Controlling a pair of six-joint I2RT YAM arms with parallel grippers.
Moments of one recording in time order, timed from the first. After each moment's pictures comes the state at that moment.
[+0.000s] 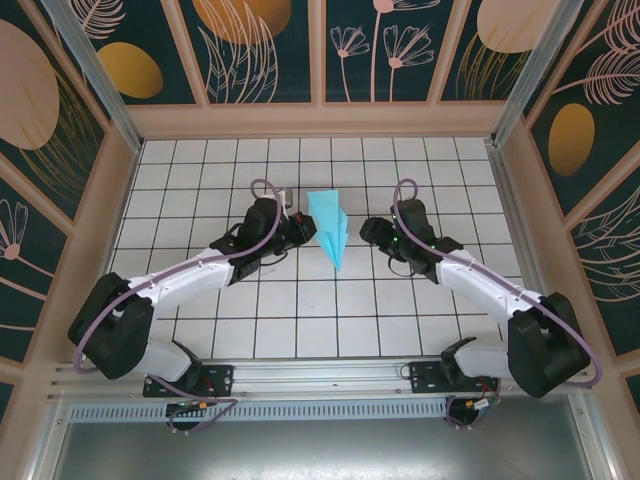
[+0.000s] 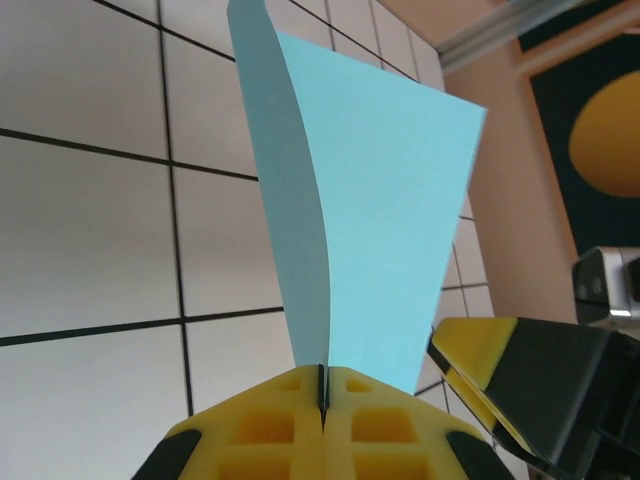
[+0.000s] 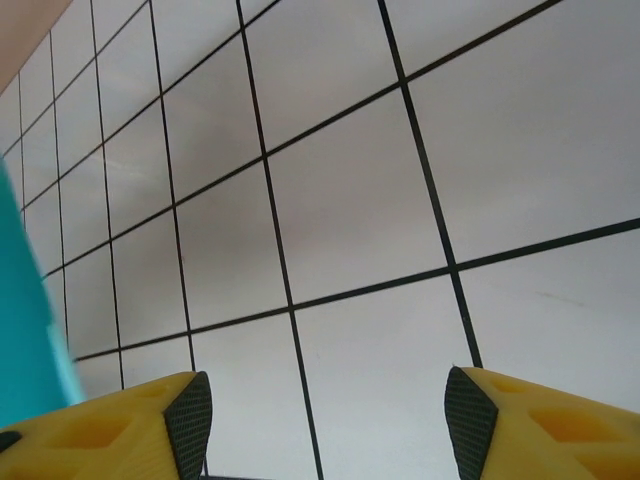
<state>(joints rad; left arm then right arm) -0.68 1.46 0.81 0.17 0.17 -0.93 0.51 1.27 0.73 -0.21 -0.06 0.87</state>
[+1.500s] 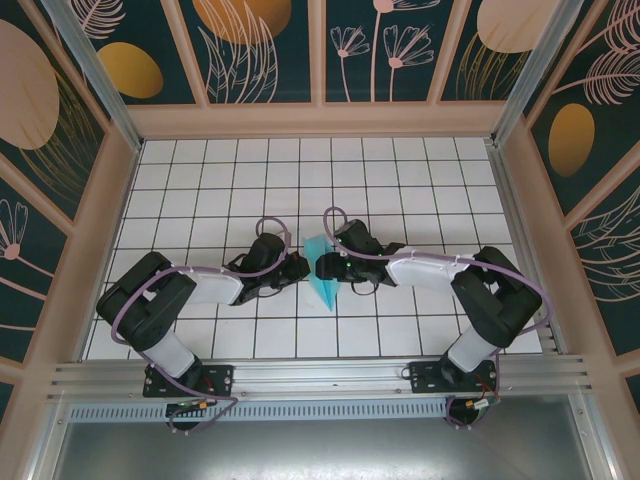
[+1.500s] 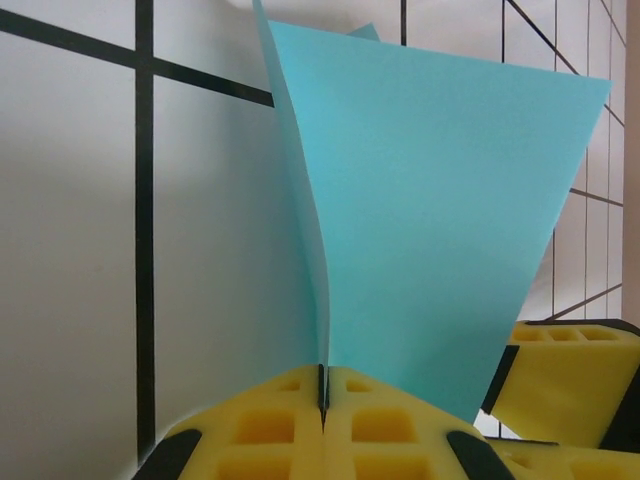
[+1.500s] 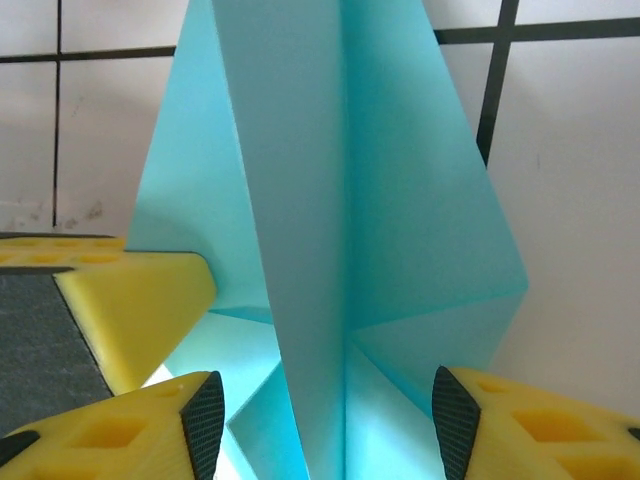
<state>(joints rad) -0.68 1.63 0.55 0.38 0.24 -0.99 0.79 1.61 0.81 -0.15 -0.16 0.72</state>
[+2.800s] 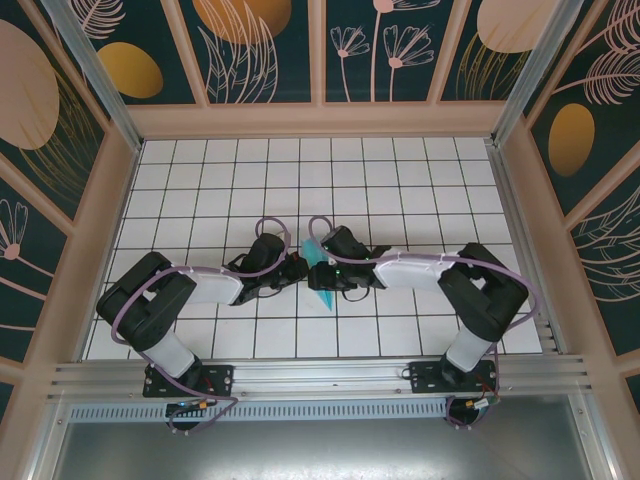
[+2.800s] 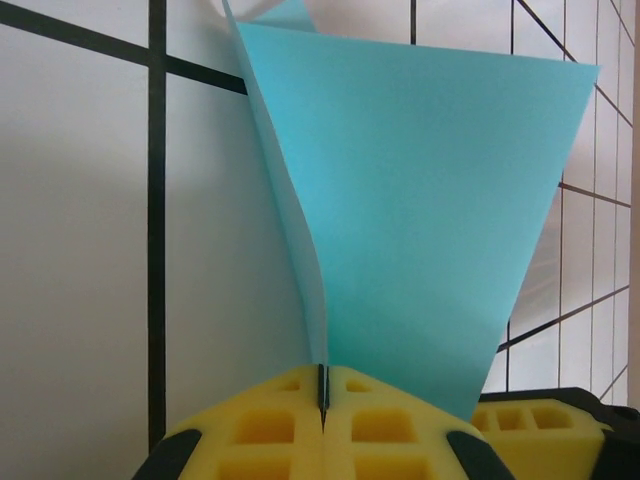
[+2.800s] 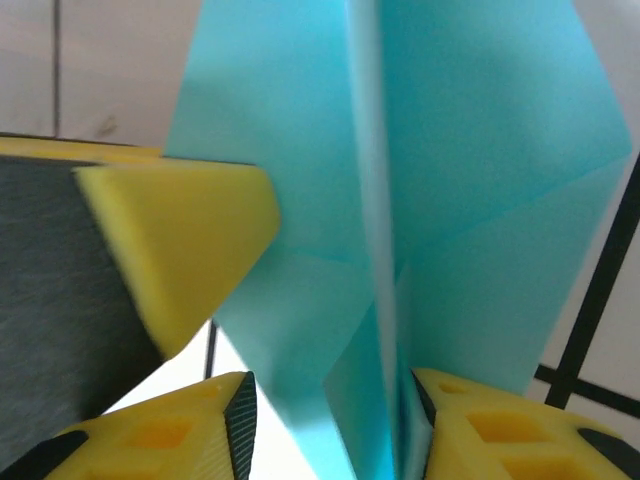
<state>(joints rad) -0.68 1.63 0.55 0.37 0.24 -0.99 0.87 1.69 0.87 -0.19 -0.20 0.74</state>
